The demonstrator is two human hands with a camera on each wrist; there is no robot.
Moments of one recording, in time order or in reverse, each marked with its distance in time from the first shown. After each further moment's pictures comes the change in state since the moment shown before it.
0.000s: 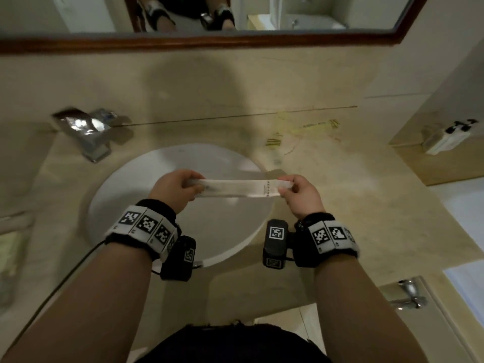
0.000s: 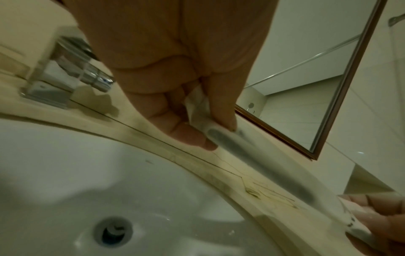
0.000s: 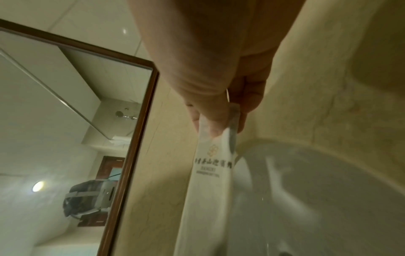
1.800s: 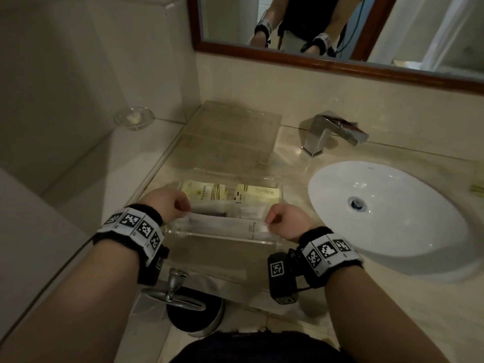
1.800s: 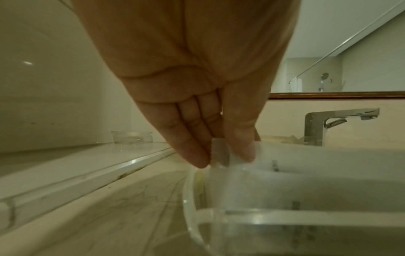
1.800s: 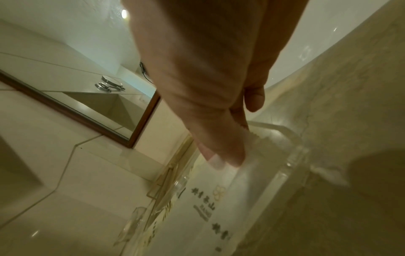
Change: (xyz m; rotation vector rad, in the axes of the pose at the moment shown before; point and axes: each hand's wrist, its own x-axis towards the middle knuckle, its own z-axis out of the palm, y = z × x) left_hand -0.203 -0.342 -0.312 0.408 0.022 -0.395; right_hand -0.209 -0.181 0.376 -0.596 -0.639 -0.470
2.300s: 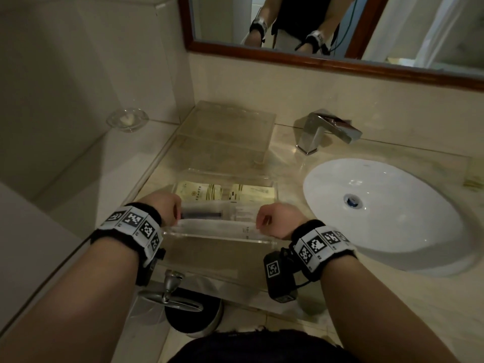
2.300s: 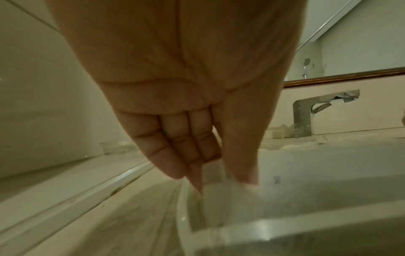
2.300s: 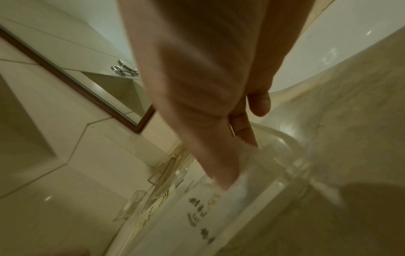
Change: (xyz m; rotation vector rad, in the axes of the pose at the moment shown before) left_hand 0.001 0.013 -0.002 0.242 -0.146 -0.015; right_hand -0.001 -0.008 -0.009 -0.190 -0.136 -0.083
